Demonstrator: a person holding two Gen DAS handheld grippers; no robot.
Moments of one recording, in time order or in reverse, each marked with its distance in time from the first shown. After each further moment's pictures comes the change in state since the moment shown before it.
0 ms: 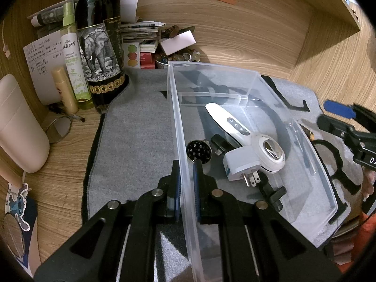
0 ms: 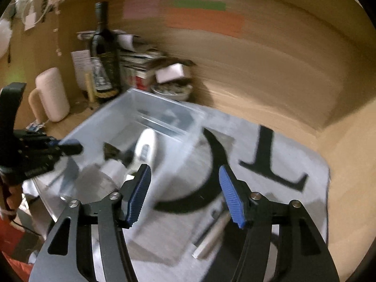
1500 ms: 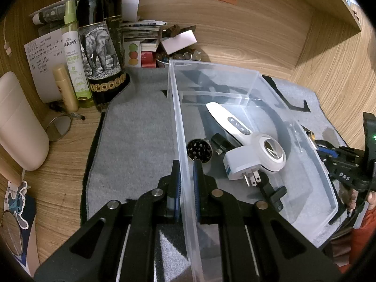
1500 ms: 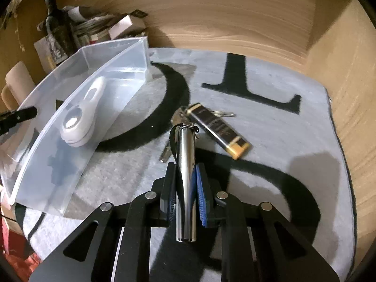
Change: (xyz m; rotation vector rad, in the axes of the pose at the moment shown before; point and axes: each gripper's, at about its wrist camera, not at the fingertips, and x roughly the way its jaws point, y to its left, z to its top) left arm 0.001 -0.002 -0.002 -0.002 -0.001 0.005; right arm 0.036 -0.056 -0.075 0.193 0.157 -0.009
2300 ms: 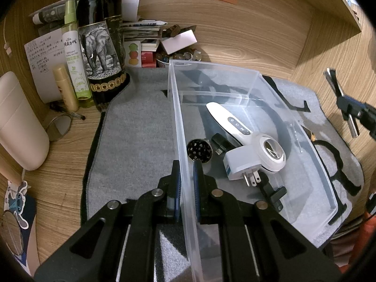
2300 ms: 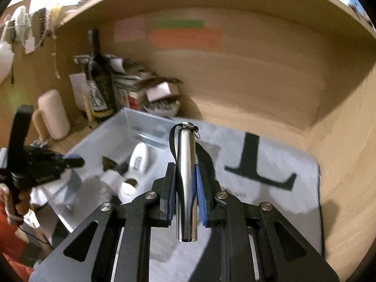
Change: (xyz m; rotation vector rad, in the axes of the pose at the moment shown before) left arm 0.000 0.001 0.000 -0.002 0.000 -0.005; right arm -0.075 0.049 0.055 -0.144 -0.280 0.050
